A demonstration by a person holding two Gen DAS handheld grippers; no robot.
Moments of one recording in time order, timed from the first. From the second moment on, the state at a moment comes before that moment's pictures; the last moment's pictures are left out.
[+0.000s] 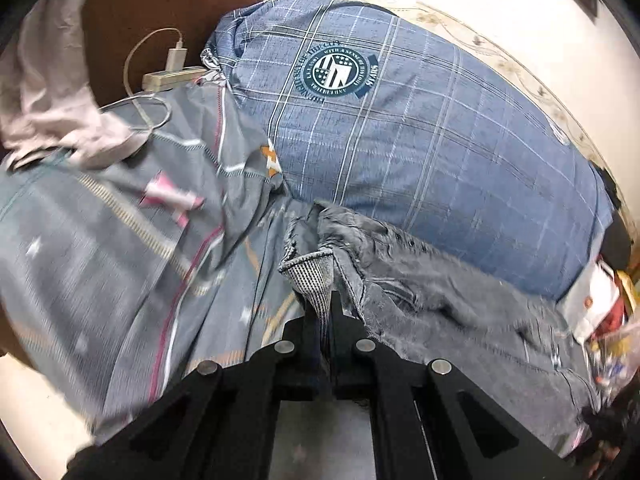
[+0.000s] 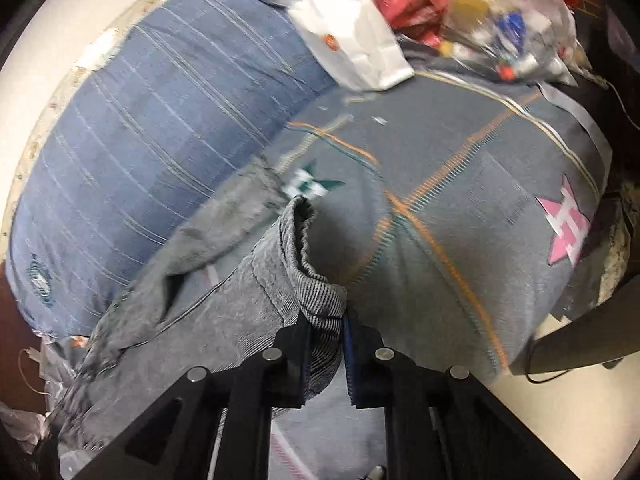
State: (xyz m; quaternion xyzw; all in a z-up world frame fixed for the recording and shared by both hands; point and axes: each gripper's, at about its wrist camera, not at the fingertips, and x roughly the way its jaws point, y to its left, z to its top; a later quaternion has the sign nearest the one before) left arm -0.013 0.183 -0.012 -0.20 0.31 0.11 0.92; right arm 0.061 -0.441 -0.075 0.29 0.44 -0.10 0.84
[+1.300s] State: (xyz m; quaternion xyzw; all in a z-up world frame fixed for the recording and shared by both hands) left arm 0.063 0.175 -0.066 -0.14 0.39 0.09 0.91; right arm 0.173 -0.405 -0.055 0.24 0.47 -0.01 0.85
